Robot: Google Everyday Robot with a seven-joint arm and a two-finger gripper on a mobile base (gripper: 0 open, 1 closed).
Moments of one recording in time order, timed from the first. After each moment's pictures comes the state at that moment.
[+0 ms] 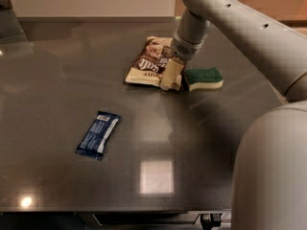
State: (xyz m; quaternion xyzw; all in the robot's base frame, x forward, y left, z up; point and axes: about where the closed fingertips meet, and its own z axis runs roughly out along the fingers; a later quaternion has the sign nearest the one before) arm 0.687 -0.069 0.828 -0.56 0.81 0.05 0.16
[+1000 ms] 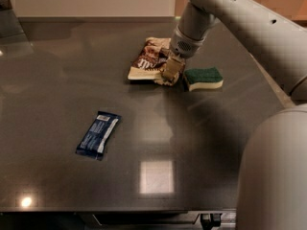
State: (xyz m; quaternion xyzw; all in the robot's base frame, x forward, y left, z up) arm 0.672 -0.063 0.845 -0.57 0.80 0.08 0.16
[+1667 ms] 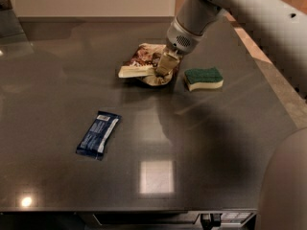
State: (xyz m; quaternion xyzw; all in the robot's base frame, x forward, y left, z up) arm 0.636 -0.037 0.879 -0.61 0.76 0.13 0.19
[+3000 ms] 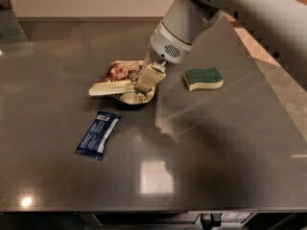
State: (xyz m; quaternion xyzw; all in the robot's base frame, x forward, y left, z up) arm 0.540 0.020 0.900 -0.67 0.69 0.20 0.18
